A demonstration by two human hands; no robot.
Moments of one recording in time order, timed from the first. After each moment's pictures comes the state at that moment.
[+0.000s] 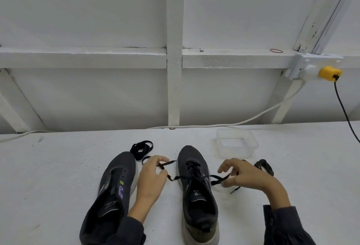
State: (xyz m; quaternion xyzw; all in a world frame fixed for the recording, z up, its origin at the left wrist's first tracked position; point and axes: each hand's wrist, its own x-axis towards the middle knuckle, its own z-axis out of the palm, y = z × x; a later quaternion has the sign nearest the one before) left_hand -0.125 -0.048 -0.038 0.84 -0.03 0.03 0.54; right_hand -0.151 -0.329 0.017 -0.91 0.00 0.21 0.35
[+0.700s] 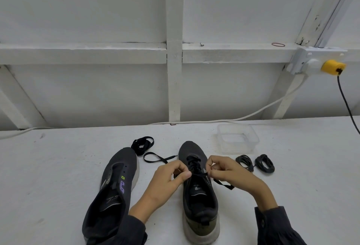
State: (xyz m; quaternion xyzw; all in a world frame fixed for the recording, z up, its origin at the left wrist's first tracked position) left_hand -0.143 -0.060 -0.025 0.82 -0.23 -0.05 0.53; right_hand -0.156 -0.294 0.005 -0.82 -0.11 0.16 0.53
